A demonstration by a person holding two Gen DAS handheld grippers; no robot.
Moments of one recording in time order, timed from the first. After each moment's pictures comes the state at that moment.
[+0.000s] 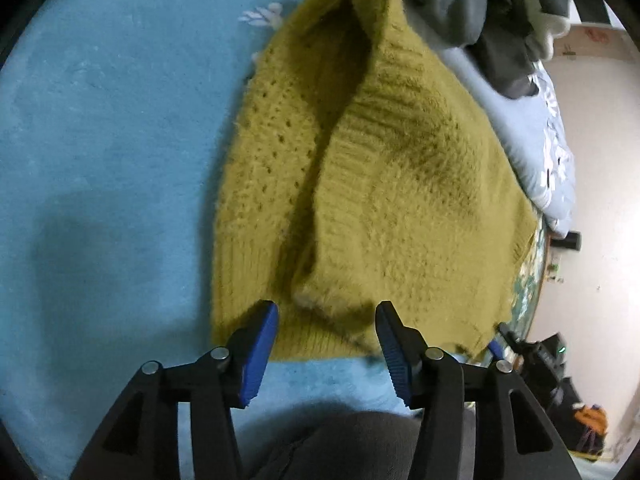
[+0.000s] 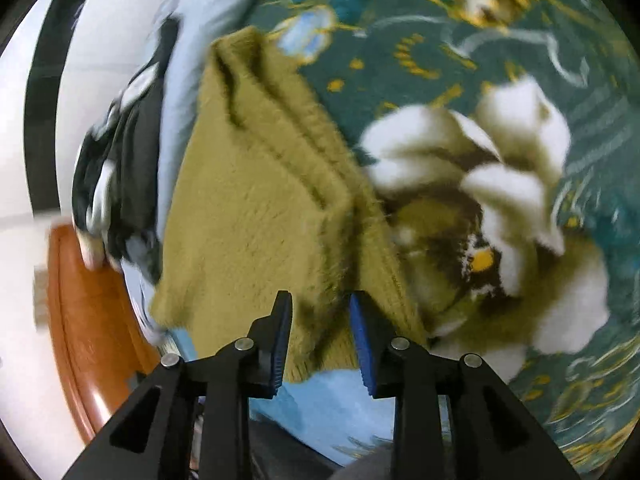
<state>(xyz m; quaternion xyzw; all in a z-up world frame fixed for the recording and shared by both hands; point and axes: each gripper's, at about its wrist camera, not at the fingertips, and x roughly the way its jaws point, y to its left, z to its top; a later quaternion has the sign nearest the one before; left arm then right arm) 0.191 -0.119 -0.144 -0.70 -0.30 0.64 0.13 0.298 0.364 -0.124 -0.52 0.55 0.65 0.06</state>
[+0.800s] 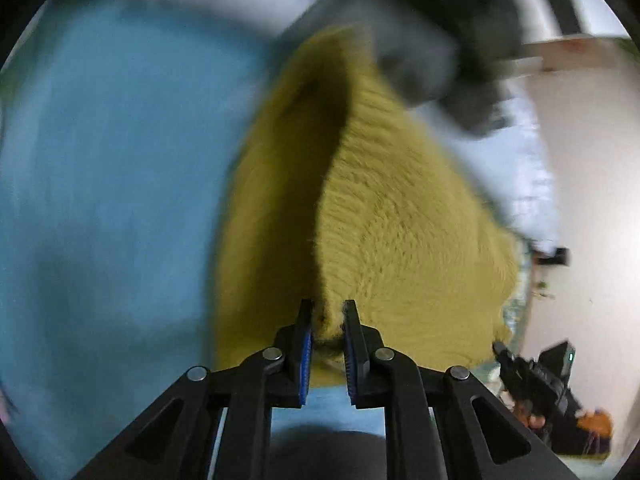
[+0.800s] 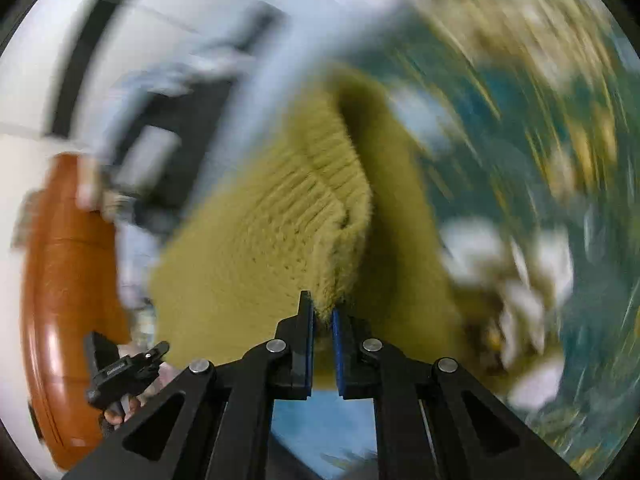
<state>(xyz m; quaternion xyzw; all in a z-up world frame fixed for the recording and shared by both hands) 0.170 -0.121 -0.136 -0.66 -0.30 0.67 0.12 0.264 0.360 -0.079 -0.55 0.42 0.72 0.03</state>
